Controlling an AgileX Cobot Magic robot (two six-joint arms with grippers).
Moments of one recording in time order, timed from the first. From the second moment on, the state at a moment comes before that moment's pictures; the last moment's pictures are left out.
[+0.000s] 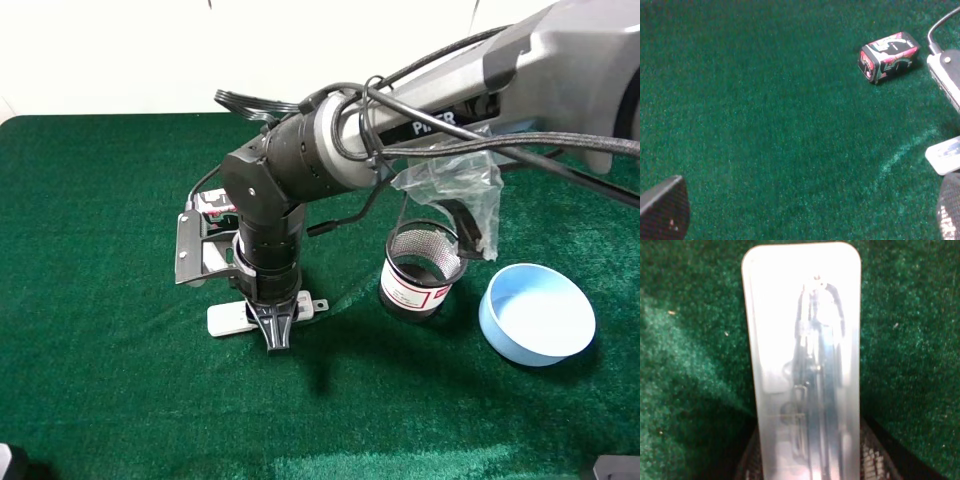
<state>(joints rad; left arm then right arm) 0.00 -0.01 -0.50 -0.10 1.06 0.14 1.02 2.21 -1.36 0.10 0.71 -0.76</state>
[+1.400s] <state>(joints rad) 0.00 -0.01 -0.50 -0.10 1.06 0.14 0.72 2.26 -2.00 0.04 1.04 -0.76</state>
